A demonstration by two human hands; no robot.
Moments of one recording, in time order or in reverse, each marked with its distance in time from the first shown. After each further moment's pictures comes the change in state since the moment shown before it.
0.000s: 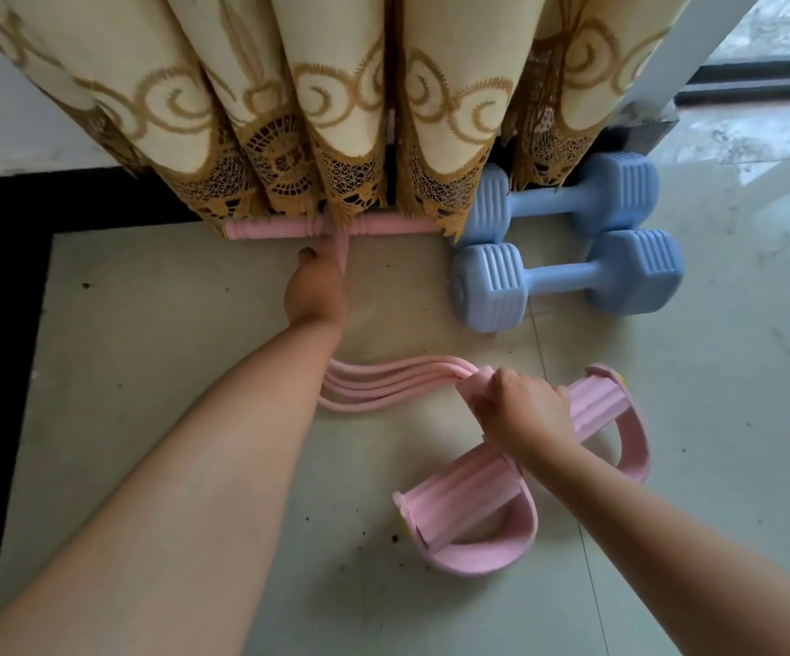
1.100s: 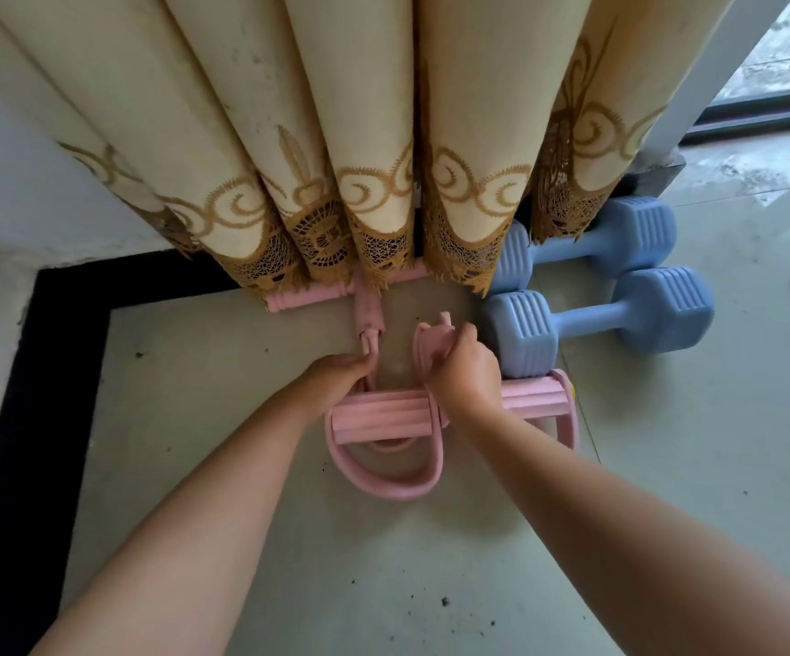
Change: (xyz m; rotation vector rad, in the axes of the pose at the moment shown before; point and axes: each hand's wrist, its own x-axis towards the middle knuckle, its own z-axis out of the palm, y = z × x) left_hand -0.008 -0.057 -0.016 -0.560 -0.634 -0.047; right_hand 0.052 -0.098 -0.032 0.562 0.080 0.160
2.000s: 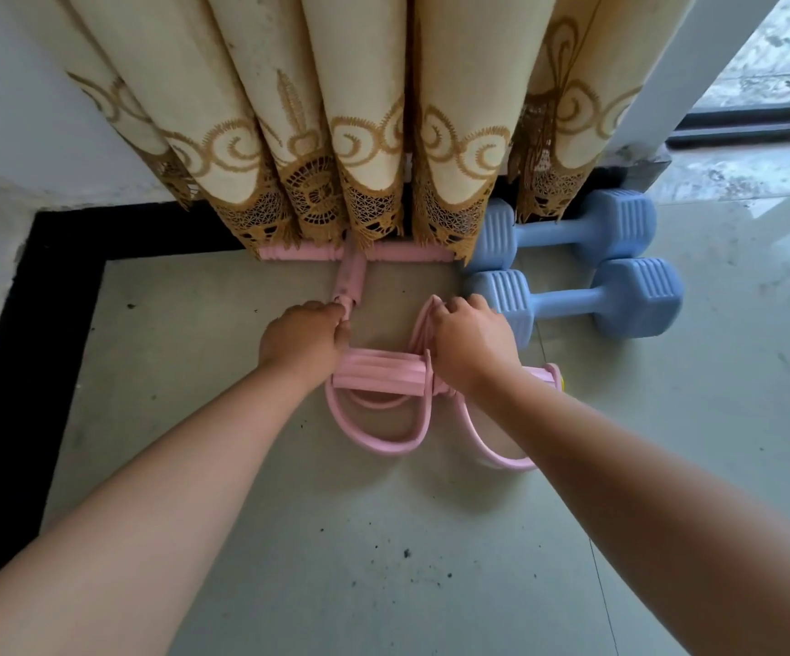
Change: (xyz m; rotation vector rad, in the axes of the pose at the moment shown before) left_hand -0.049 0.021 0.011 0.824 0.447 0.228; right_hand -0.015 0.012 -0.044 -0.682 -0.077 -0.463
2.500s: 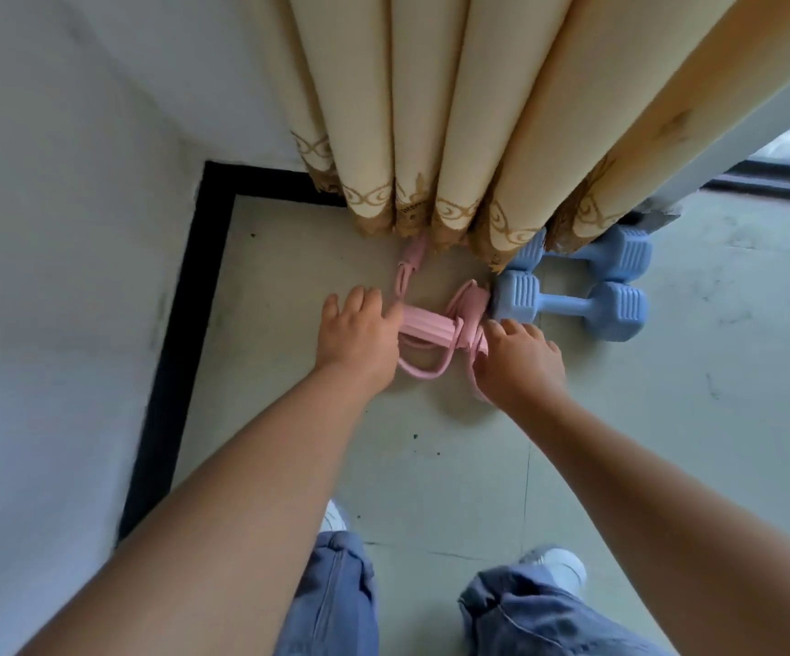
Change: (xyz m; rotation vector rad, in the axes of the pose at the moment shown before) left_hand -0.141 0.048 -0.171 0.149 -0.199 -0.112; right_hand -0.115 -0.036 -0.152 0.018 -0.237 0.074
